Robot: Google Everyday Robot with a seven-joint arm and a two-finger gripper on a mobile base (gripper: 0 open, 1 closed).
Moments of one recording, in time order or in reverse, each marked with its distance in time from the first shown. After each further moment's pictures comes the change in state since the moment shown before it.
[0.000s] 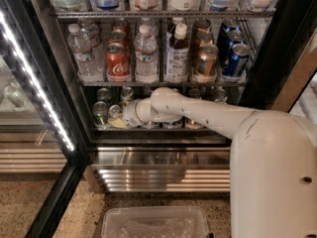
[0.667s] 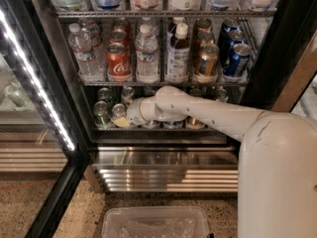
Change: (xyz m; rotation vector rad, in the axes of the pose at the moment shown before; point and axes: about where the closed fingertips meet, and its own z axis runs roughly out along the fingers) arm -0.006 0.000 -0.014 0.011 -0.008 -0.008
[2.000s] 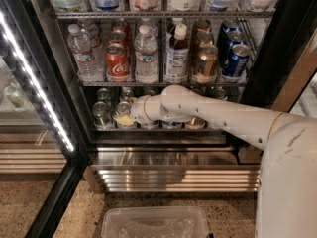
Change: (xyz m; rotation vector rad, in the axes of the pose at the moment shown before) arm -0.014 0.004 -0.037 0.051 -0.019 0.000
